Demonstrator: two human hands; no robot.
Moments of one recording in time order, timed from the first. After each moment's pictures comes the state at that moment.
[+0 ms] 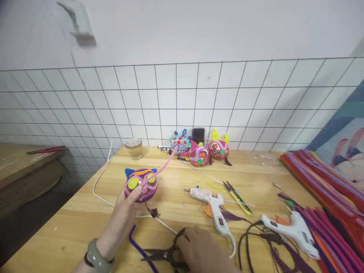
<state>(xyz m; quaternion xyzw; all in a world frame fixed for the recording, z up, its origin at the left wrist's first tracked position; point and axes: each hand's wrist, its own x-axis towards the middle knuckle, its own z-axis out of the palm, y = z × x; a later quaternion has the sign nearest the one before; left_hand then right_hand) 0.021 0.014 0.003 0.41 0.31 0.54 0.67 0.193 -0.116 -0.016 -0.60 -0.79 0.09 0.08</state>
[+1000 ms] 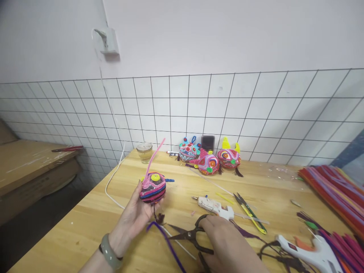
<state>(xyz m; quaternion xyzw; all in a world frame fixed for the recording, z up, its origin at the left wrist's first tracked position) 0.016 0.019 0.009 0.19 0.27 0.47 0.82 0.229 -0.108 -0.002 -0.66 -0.74 0.07 0.13</state>
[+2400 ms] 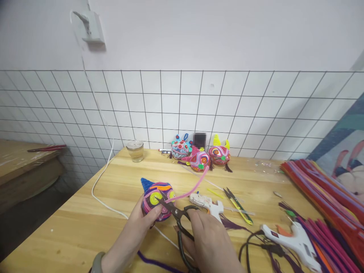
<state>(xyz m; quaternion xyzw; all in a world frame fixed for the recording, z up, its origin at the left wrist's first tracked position) 0.042 -0.013 0.002 0.46 0.29 0.46 0.70 0.207 -0.103 -0.004 -0.58 -0.73 -0.26 0.24</state>
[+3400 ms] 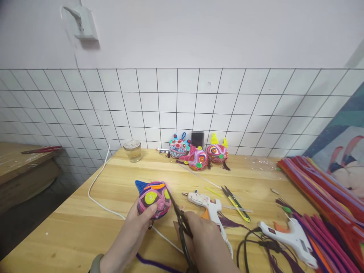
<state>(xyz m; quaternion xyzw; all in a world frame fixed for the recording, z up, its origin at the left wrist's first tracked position) 0.045 -0.013 -0.008 0.37 0.33 0.47 0.73 0.203 -0.100 -0.013 -0.66 -0.69 -0.05 0.29</state>
